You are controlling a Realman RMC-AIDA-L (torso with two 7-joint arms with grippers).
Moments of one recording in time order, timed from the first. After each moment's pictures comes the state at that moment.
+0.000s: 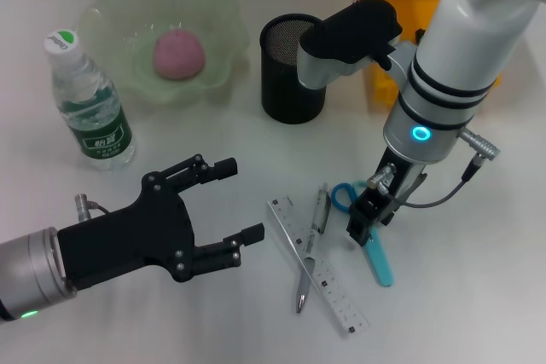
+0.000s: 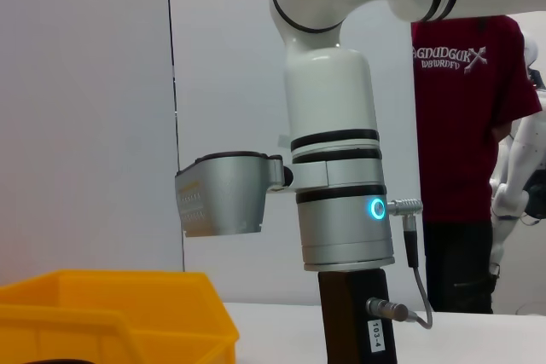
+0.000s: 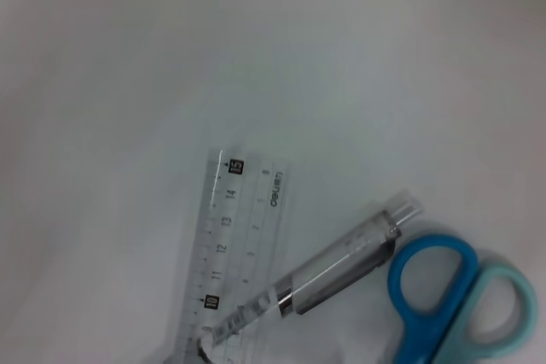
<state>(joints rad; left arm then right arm) -0.35 -2.07 1.00 0.31 1.53 1.68 -0.63 1.00 2.09 -1.70 -0.82 -2.49 -1.51 2.96</state>
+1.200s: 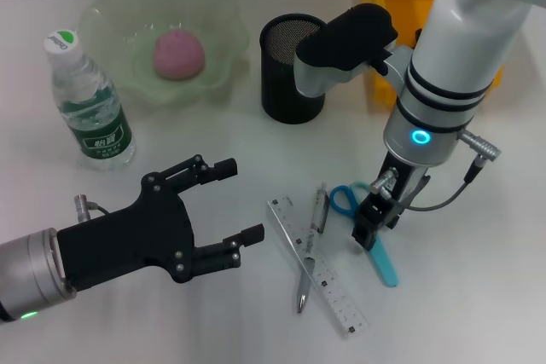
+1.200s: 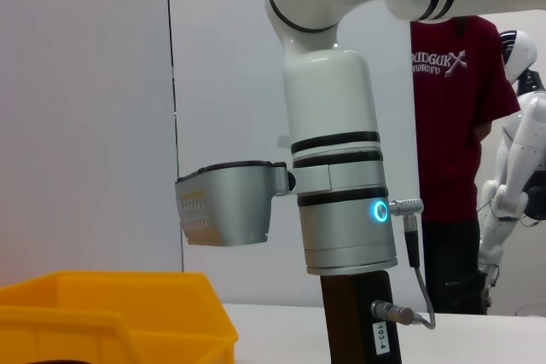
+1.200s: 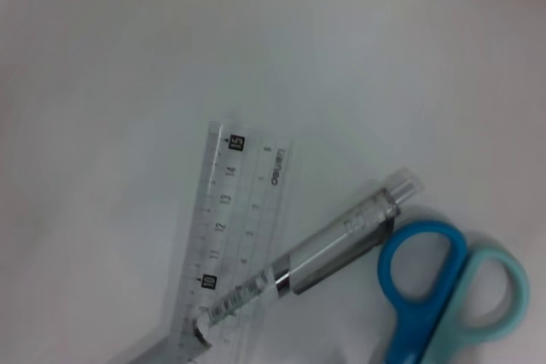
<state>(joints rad) -0.35 -2.07 1.00 0.31 1.53 1.68 -0.63 1.02 2.09 -1.73 -0.81 -2.48 -1.52 2.96</state>
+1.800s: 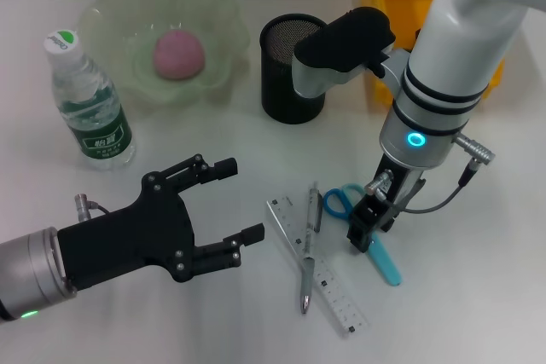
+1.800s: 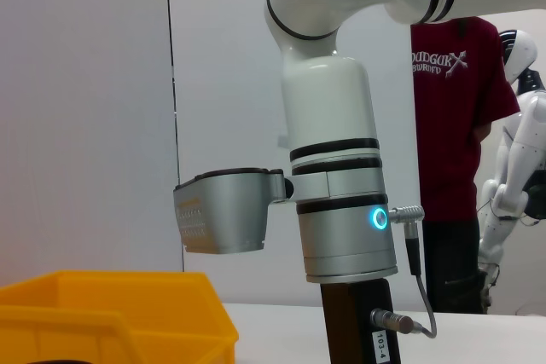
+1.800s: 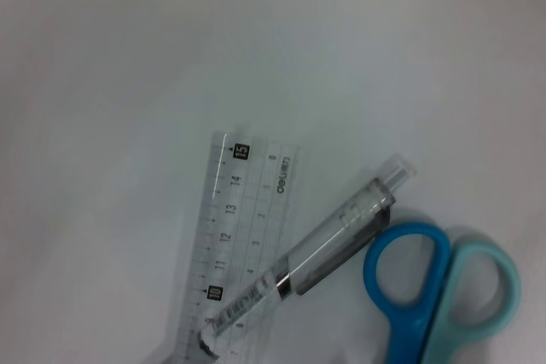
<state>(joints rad) -0.35 -2.07 1.00 0.31 1.53 1.68 -0.63 1.03 2.09 -1.74 -0.77 -2.46 -1.49 2.96</state>
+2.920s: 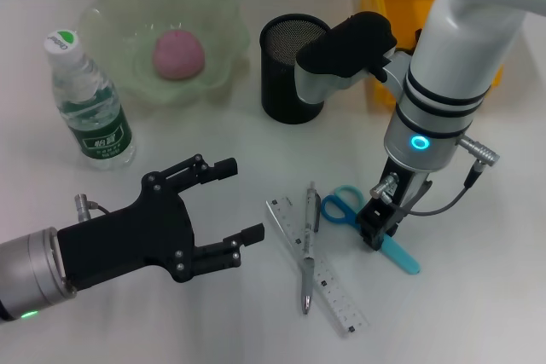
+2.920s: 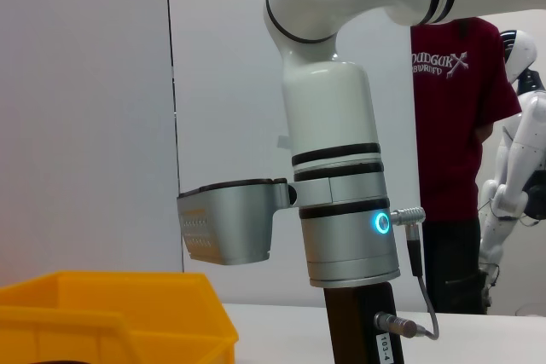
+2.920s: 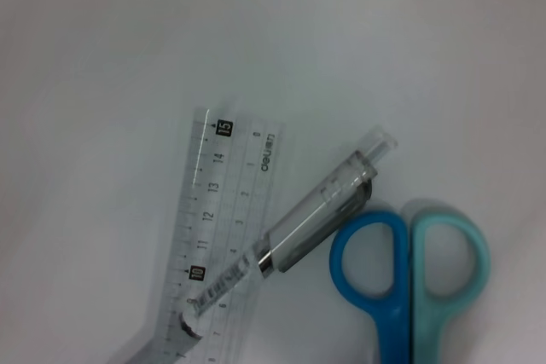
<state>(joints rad) -0.35 -2.07 1.00 0.31 1.53 1.68 -0.63 1.03 2.09 -1.75 -0.75 -2.47 -1.49 2.96</state>
